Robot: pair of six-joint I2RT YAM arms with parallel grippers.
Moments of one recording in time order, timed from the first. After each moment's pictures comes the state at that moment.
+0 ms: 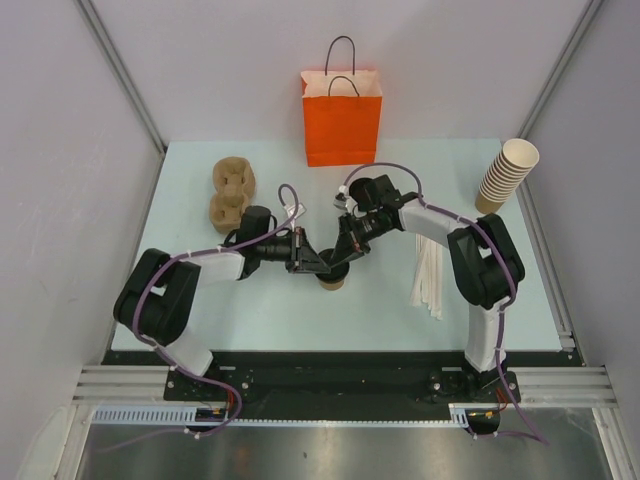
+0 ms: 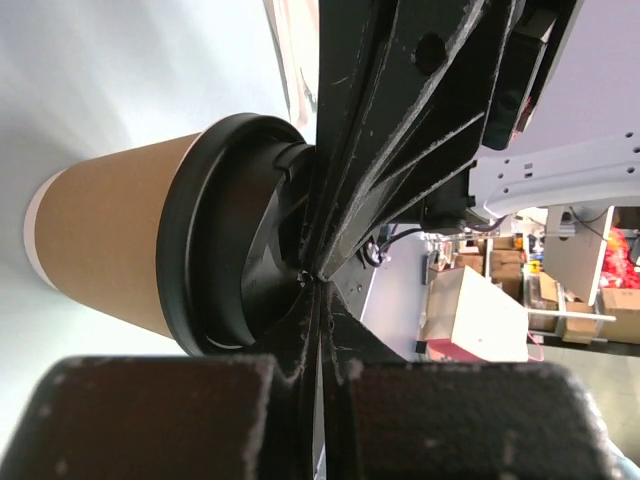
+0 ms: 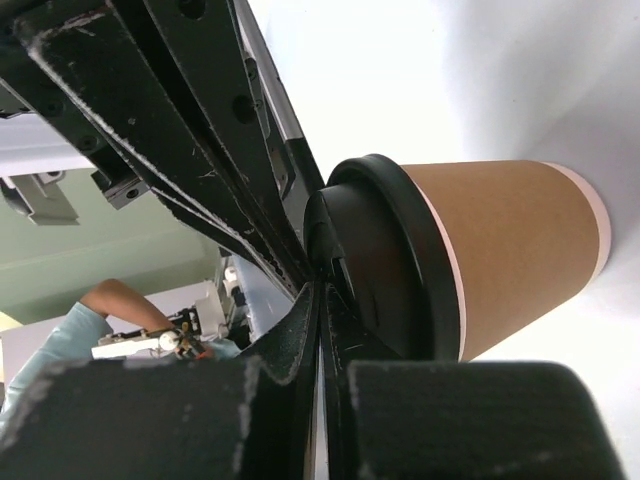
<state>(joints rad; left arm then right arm) -0.39 1.63 0.72 0.33 1.01 -0.74 0.49 1.97 1.37 -0.49 -1.08 0.30</state>
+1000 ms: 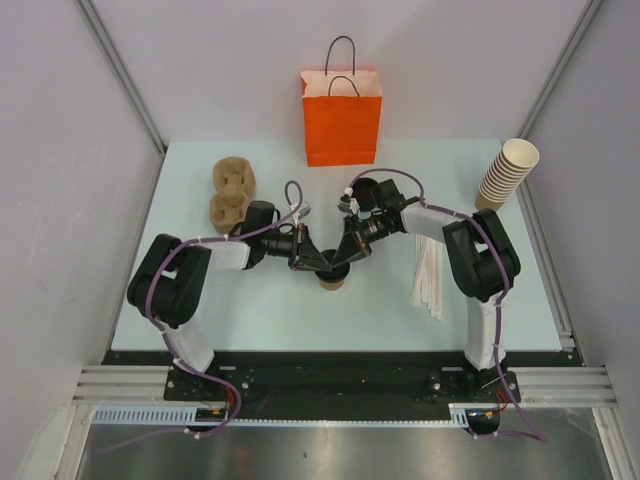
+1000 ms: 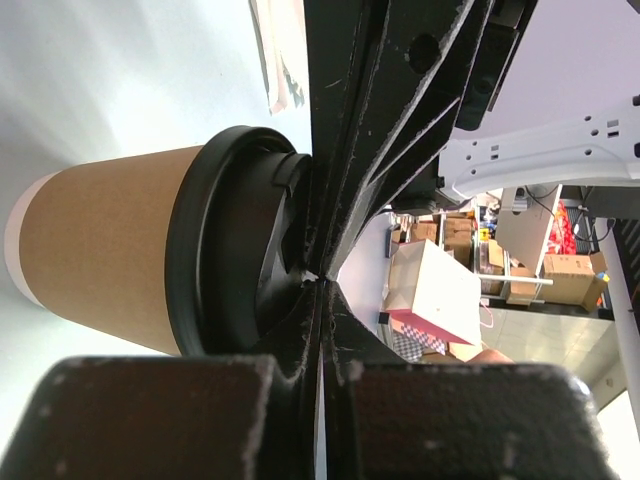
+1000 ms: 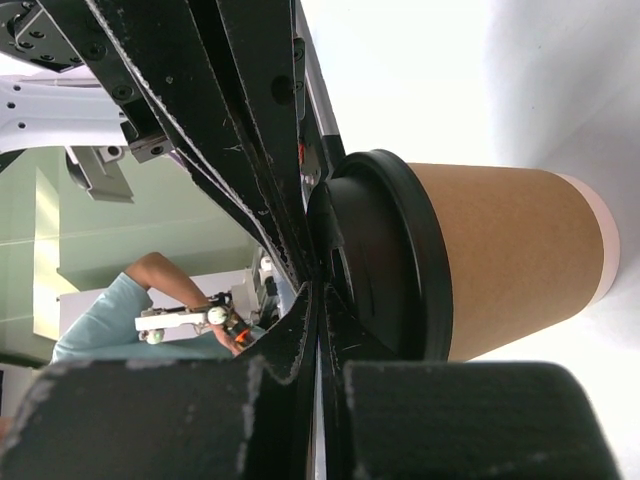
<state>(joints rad) -0.37 1.77 0.81 0.27 1.13 -0.74 0.45 2.04 1.33 -0.39 -1.24 0.30</state>
